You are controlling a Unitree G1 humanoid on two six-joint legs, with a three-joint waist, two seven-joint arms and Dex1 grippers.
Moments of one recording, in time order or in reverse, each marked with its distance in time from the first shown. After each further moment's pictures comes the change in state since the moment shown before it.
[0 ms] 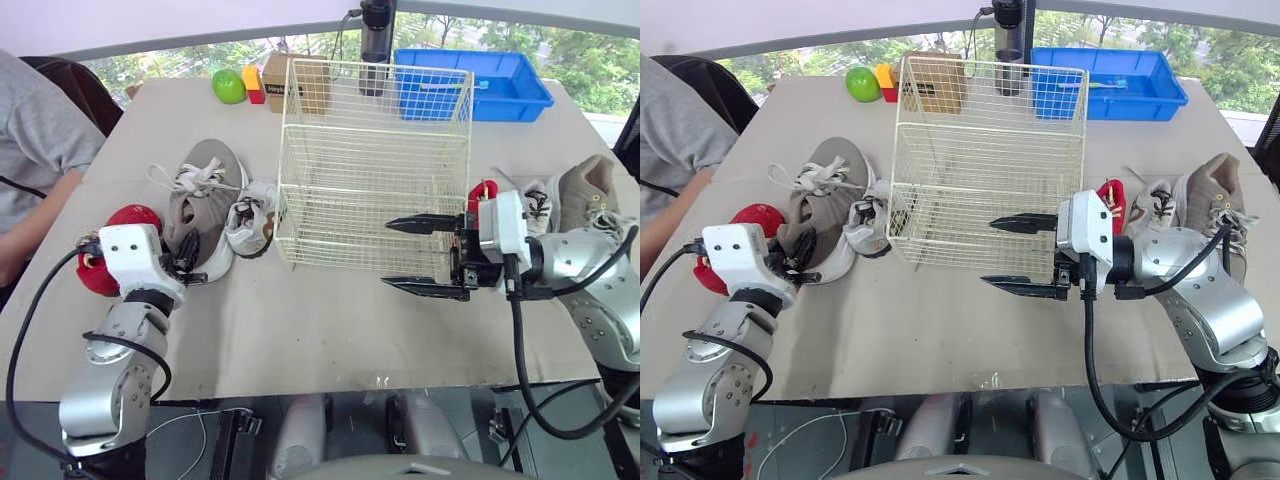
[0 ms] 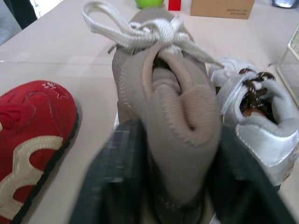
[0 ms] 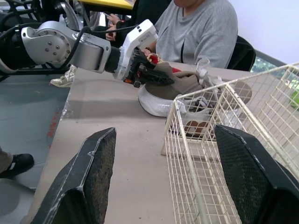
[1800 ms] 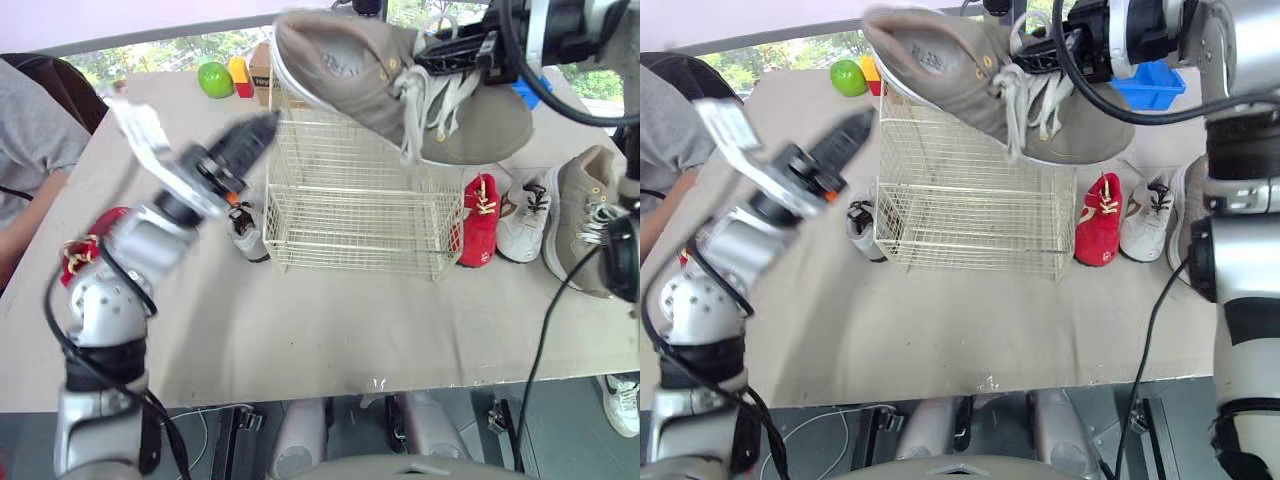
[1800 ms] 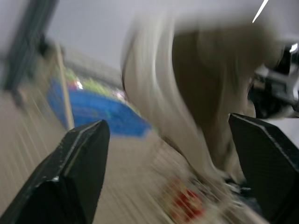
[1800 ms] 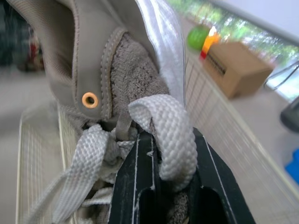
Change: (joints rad) left arm -0.417 0.138 -0.187 0.109 -0.936 0.013 -0.208; right arm -1.012 0.073 0.017 0.766 -0.320 0.581 0.106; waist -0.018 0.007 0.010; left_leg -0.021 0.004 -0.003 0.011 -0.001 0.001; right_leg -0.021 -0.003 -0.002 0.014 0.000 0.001
